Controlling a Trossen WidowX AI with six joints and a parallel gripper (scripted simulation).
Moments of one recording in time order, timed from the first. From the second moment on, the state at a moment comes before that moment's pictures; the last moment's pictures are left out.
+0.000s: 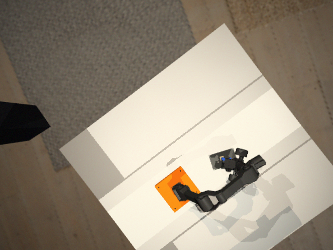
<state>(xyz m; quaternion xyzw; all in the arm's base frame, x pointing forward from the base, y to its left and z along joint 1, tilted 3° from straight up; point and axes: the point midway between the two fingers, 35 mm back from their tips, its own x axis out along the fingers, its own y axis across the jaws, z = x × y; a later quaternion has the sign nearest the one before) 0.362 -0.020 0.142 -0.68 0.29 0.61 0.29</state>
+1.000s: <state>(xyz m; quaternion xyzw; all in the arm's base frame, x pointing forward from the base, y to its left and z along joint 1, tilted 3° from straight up) 0.362 -0.021 0.130 -0.68 0.29 0.61 0.29</state>
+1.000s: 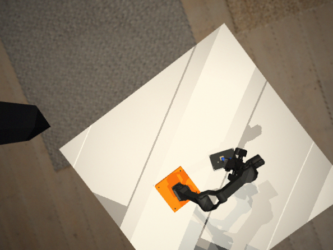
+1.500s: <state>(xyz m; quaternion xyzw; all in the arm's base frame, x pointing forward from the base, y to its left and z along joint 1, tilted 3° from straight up) 0.362 -0.021 0.127 -0.68 0.29 0.61 0.29</state>
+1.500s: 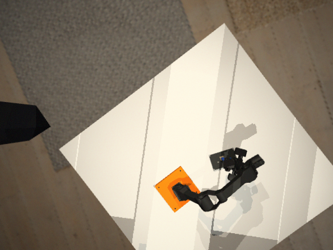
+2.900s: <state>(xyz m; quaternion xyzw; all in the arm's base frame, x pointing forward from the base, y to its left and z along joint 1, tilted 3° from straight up) 0.361 -0.021 0.121 -0.68 0.29 0.61 0.29</state>
